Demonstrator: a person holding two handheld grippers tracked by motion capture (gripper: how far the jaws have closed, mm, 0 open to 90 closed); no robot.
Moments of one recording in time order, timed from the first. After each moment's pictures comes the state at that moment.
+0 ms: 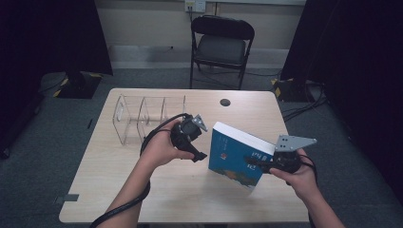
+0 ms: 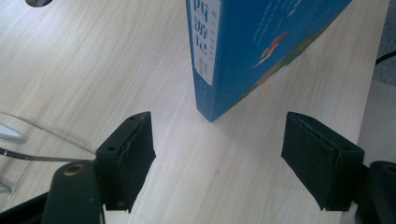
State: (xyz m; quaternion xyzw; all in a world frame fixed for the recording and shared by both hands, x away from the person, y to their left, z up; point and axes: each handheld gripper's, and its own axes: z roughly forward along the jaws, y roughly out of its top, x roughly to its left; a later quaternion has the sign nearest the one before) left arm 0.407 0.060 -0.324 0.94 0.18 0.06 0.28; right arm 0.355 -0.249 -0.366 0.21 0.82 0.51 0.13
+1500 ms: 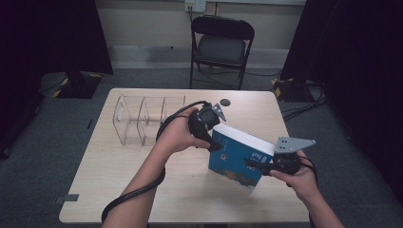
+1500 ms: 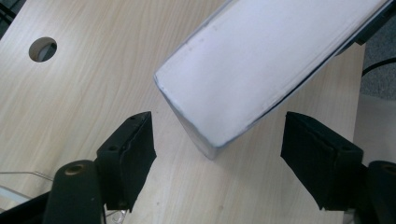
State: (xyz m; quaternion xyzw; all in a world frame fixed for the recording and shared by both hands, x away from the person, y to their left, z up) left arm 0.422 0.019 -0.291 0.95 0.14 0.07 0.28; right arm 0.354 -0.251 -0.372 0.21 0.83 0.51 0.12
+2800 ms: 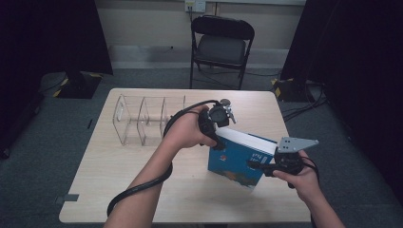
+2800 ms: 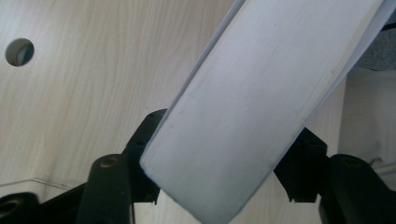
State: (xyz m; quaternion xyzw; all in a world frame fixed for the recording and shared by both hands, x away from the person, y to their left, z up) left arm 0.420 -0.001 -0.281 0.97 0.10 0.04 0.23; right arm 0.357 -0.261 -0.378 0.23 0.82 0.52 0.10
